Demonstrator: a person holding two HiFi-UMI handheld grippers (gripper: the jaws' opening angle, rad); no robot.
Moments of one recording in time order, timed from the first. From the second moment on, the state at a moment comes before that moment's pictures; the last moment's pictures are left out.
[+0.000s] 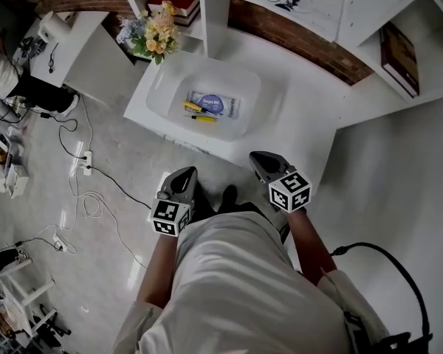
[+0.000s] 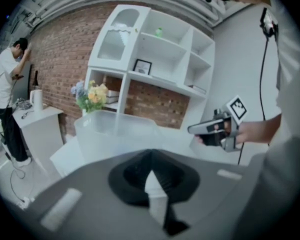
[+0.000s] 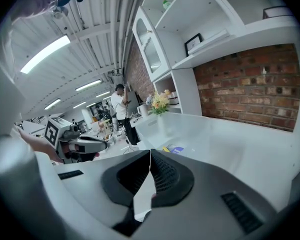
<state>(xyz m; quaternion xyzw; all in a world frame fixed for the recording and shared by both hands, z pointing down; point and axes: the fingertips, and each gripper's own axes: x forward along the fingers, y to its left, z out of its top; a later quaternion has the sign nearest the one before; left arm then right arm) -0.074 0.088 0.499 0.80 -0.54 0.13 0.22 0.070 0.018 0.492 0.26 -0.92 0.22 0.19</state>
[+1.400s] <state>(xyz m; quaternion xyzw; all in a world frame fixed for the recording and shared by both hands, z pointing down) -0.120 0.090 0.490 0.82 -0.52 0.13 0.20 0.027 0.033 0.479 0.28 -0.92 0.23 0.15</state>
